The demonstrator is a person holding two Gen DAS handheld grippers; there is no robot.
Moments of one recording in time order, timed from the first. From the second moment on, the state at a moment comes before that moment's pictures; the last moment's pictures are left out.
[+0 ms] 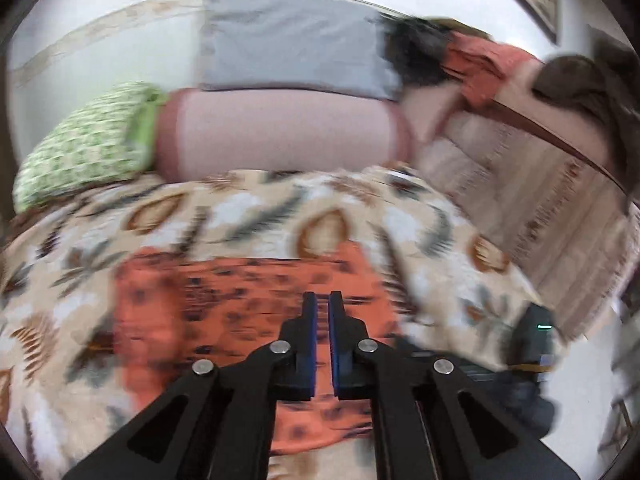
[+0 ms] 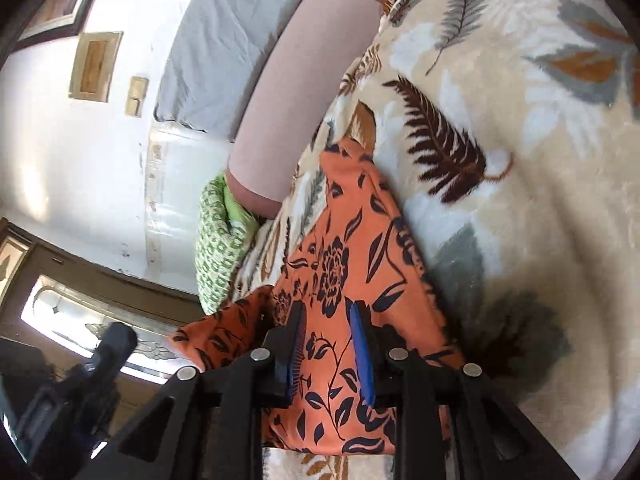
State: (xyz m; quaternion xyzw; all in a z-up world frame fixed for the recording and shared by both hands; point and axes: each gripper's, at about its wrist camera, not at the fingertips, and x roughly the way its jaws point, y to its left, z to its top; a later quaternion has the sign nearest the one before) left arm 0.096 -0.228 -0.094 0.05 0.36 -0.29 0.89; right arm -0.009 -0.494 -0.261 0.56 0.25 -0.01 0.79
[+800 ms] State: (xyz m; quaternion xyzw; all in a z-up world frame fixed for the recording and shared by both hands) left arm 0.123 -0.085 -0.214 0.00 0.51 -0.18 0.84; right arm 0.147 -0.336 -0.168 0.43 0.35 0.10 0.83
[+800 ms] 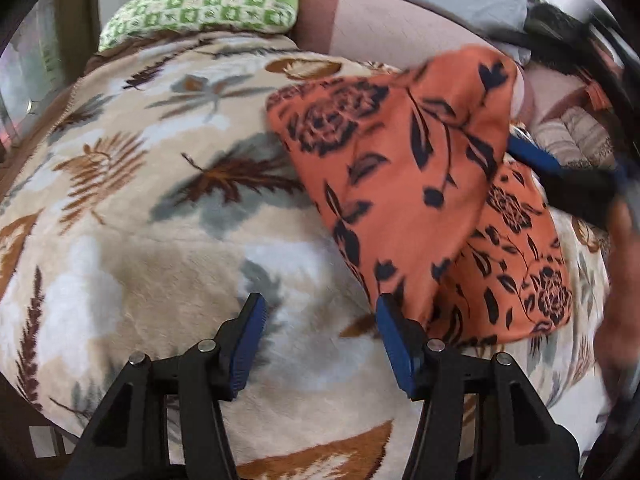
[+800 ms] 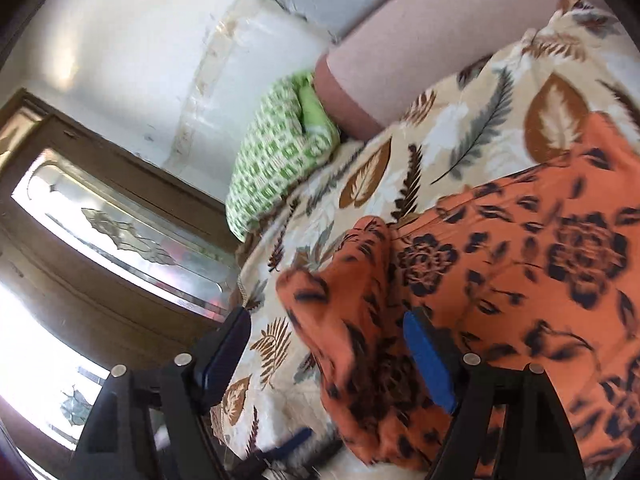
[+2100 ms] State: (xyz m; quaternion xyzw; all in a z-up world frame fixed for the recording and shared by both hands) left arm 0.118 -0.232 -0.198 0.11 0.50 -0.23 0.83; right arm -0.012 -0.508 -0.182 0.44 0.32 -0.08 0.83
